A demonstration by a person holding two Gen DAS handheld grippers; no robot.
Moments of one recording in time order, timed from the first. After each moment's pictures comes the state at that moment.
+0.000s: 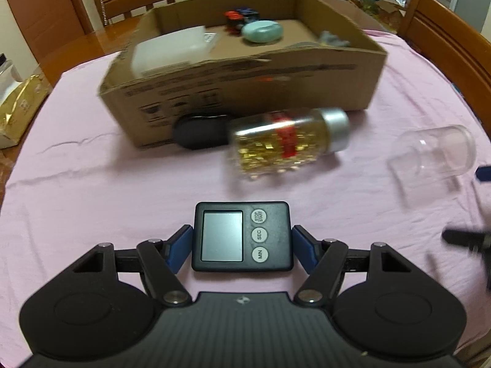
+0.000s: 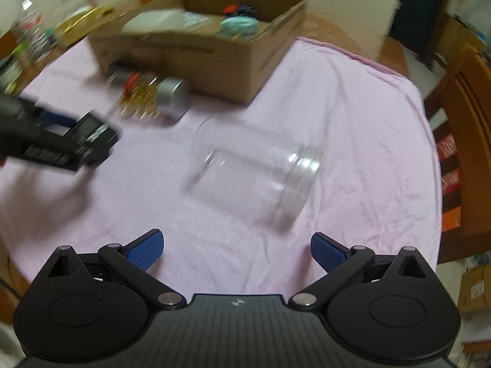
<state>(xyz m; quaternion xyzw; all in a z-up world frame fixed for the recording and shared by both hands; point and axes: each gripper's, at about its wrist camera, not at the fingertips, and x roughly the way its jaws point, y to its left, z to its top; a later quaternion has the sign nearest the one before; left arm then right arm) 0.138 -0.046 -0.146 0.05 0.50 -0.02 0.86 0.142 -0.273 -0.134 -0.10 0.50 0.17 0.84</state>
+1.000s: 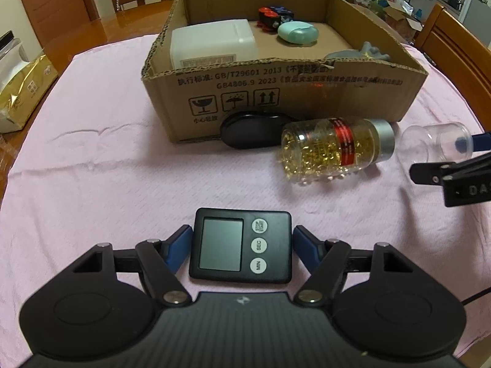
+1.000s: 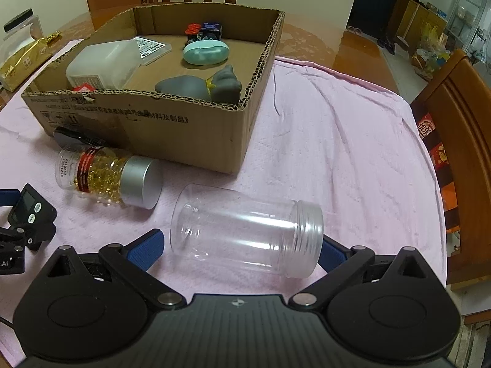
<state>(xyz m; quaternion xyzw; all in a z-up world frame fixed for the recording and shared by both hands) 0.148 -0.003 -0.148 0.02 0.51 -0.02 0.86 0.209 -0.220 -0.138 -0.09 0.51 0.10 0.85</state>
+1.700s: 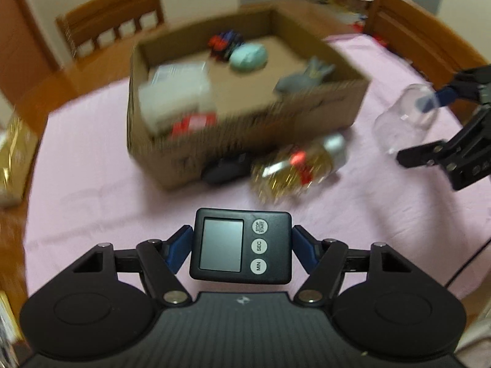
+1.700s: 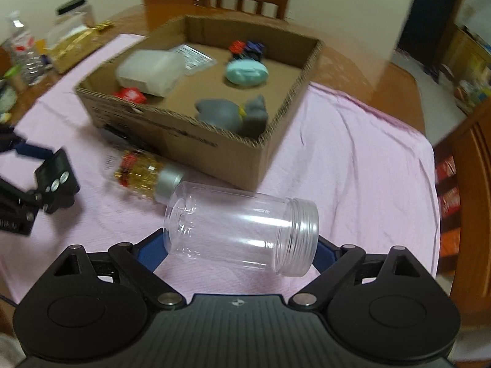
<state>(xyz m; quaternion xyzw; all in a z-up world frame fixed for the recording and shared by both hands) 0.155 -0.015 -0.080 0.11 0.50 -0.11 0.85 0.209 -0.233 -0.087 -0.14 0.49 0.23 0.83</state>
